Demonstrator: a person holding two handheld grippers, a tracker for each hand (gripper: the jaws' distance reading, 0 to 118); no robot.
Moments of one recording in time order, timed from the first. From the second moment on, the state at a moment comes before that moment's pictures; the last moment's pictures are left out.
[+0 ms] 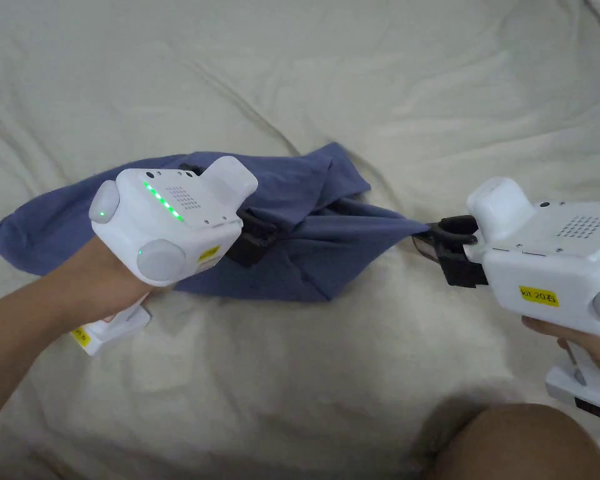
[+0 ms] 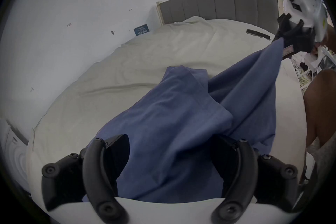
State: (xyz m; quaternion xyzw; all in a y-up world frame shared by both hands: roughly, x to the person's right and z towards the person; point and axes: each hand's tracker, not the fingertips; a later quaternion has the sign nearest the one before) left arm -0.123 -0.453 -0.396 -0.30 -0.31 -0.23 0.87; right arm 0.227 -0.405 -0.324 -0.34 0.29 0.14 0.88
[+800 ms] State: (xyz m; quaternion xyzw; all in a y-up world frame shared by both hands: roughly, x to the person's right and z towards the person) left arm -0.178 -0.395 -0.414 -0.29 -0.30 0.03 0.91; right arm 0.232 -0.405 -0.327 -0.31 0.26 0.09 0.91
